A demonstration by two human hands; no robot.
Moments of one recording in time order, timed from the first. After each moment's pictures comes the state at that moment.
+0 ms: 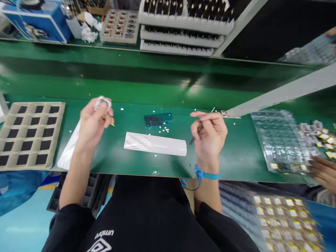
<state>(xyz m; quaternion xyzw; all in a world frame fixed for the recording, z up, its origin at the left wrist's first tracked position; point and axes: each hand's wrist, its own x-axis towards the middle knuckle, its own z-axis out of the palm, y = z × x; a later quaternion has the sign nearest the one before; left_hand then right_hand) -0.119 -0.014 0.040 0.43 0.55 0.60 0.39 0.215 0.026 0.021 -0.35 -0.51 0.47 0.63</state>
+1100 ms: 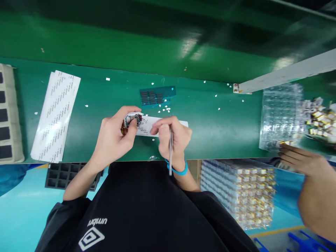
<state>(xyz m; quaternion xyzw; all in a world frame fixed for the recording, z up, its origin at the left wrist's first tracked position) -0.033 -0.062 0.044 0.59 0.64 0.36 0.33 0.146 -0.042 0.015 -0.43 -0.72 0.29 0.47</state>
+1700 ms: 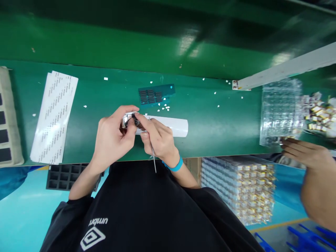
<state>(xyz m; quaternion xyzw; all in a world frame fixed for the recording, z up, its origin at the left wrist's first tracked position) -0.033 -0.064 0.038 0.58 0.64 0.39 0.33 0.133 -0.039 -0.001 -0.32 -0.87 0.11 0.36</state>
